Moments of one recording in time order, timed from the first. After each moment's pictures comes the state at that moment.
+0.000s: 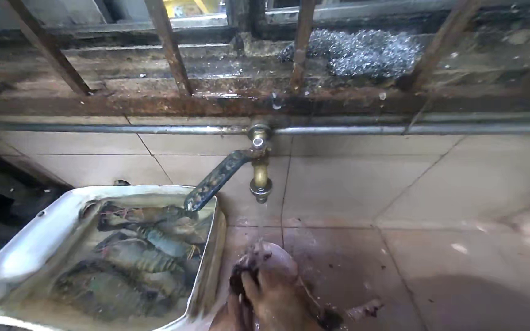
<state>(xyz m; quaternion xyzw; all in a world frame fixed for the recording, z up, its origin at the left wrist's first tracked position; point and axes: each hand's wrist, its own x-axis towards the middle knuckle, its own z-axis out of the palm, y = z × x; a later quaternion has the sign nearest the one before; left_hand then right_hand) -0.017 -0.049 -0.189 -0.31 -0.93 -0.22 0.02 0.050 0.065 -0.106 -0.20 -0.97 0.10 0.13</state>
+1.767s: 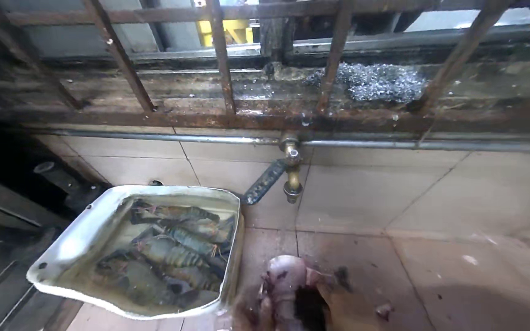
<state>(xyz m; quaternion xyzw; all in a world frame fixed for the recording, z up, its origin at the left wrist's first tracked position) -0.006 -0.071 -0.150 -0.08 -0.80 -0.49 -0.33 0.116 0.098 -0.054 -0.39 -0.86 0.26 -0.20</state>
